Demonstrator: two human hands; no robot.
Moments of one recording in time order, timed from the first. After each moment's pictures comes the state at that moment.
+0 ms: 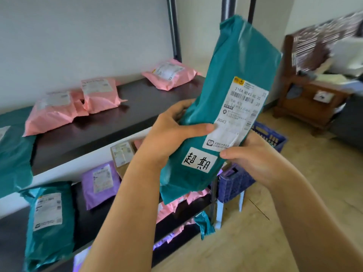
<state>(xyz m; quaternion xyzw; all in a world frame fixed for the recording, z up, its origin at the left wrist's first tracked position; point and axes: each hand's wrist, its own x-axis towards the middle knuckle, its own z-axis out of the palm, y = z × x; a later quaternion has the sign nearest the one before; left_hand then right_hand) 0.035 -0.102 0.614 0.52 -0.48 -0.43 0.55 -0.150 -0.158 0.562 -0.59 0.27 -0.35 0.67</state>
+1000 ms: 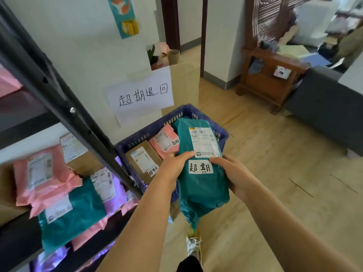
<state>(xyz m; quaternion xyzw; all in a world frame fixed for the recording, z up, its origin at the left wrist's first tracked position) -0.220 -0.377 0.425 0.67 -0.24 -0.57 0.41 -0.388 -0.398 0.406 -0.34 0.54 -0.31 0.71</state>
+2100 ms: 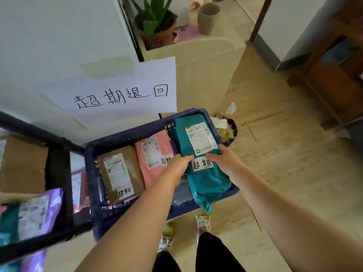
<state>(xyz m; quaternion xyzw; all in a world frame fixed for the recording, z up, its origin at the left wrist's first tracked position) -0.204 -0.681 0.268 0.73 -0.02 -0.58 0.37 -0.334 -0.764 0.277 -0.50 0.59 -0.04 0.63</state>
